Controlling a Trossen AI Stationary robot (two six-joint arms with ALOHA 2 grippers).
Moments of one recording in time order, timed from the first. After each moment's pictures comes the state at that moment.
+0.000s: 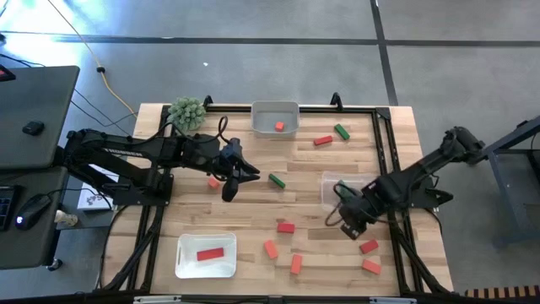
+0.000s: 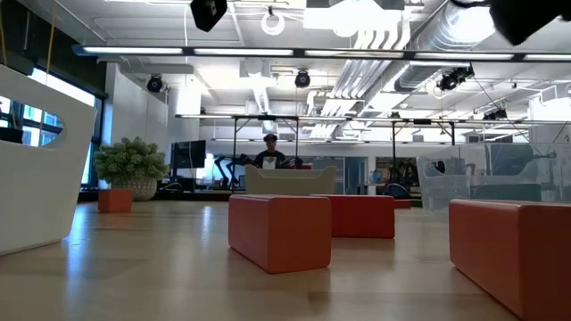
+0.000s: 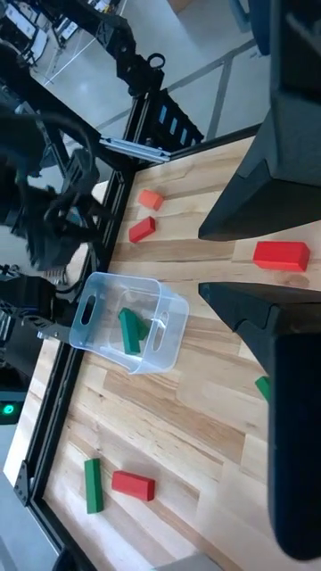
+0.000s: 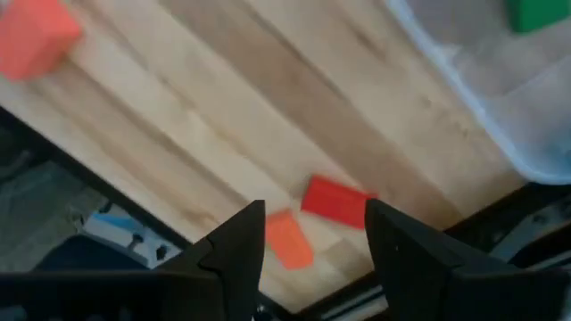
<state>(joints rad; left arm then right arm) 0.05 1.21 1.06 -0.27 0.02 -0.30 0.52 1.29 1.03 -1.15 -0.21 1.35</state>
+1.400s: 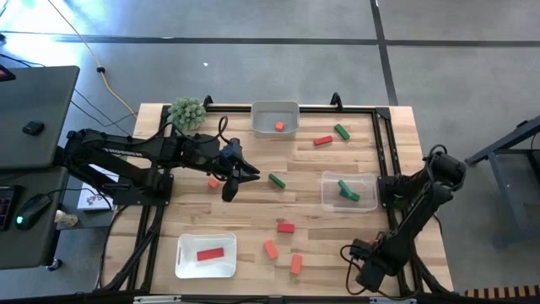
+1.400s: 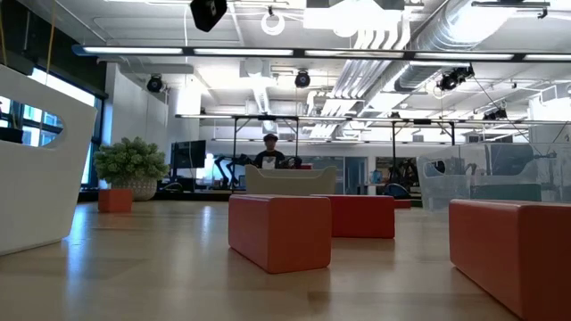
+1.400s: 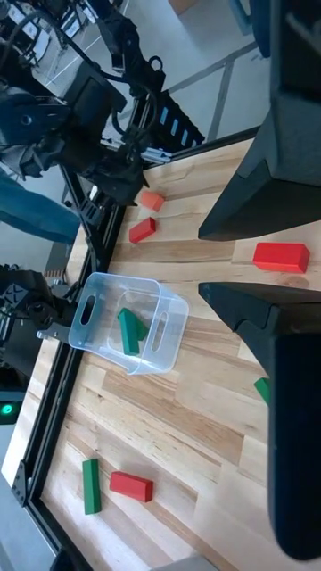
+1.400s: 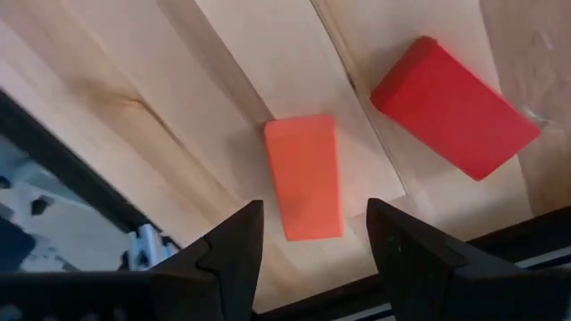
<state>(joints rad) 0.05 1.21 1.06 -0.27 0.02 -0.31 0.99 1.67 1.03 -0.86 -0.22 1.54</state>
